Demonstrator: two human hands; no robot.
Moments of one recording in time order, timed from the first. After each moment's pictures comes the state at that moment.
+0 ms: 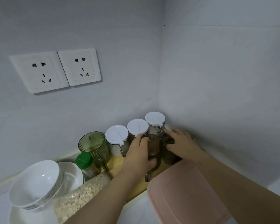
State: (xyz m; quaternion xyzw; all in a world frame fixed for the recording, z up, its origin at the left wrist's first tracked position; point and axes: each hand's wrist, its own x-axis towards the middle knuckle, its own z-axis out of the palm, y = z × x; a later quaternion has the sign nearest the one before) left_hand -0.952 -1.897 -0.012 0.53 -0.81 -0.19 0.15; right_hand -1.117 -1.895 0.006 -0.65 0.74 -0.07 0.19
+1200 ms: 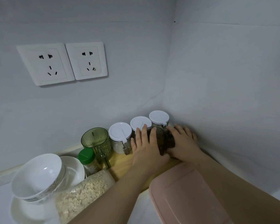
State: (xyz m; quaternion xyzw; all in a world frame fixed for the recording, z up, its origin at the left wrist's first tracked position) left_hand -0.977 -1.892 -0.013 0.59 -0.78 -0.16 0.16; right_hand -1.111 -1.901 -0.005 -0.67 0.73 -0.09 0.13
